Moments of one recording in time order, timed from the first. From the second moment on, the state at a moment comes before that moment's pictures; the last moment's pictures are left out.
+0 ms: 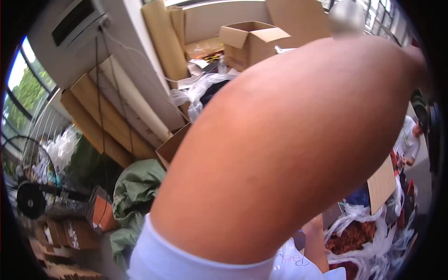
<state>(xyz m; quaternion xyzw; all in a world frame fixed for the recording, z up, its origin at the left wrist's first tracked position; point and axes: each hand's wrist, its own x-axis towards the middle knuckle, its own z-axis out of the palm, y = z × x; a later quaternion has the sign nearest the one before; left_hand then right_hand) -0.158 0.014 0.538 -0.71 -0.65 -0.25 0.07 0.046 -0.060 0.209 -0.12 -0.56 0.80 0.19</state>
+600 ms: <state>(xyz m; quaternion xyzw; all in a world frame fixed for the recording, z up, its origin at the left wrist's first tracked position) -0.245 -0.088 0.380 -0.45 -0.59 -0.63 -0.25 0.042 -0.064 0.208 -0.06 -0.64 0.74 0.21</state>
